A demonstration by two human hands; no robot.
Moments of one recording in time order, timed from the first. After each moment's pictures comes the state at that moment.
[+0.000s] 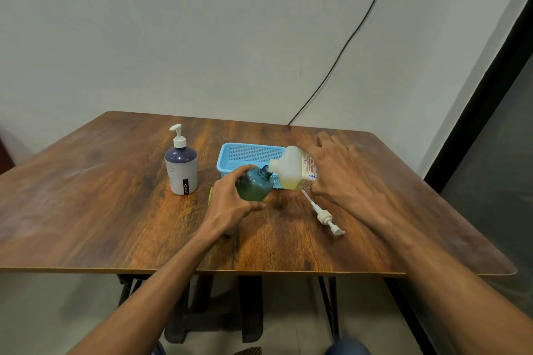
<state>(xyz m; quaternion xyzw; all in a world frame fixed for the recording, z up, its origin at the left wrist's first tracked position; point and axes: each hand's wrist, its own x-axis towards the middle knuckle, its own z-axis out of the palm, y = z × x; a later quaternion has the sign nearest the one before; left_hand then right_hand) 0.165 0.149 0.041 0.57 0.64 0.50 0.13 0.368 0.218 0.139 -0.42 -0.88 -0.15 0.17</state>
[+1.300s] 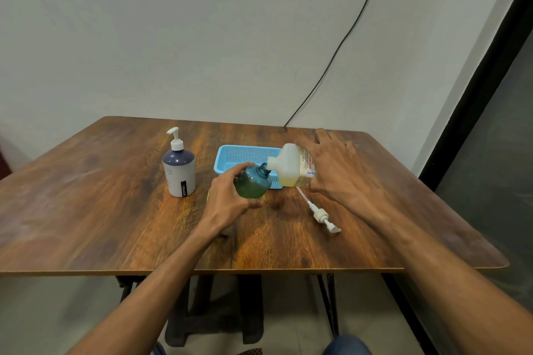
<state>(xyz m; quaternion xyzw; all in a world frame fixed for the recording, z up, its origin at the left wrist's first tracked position) 0.165 0.149 0.047 0.58 0.63 0.49 0.13 0.373 0.208 0.153 -0.44 -0.87 -0.16 0.15</state>
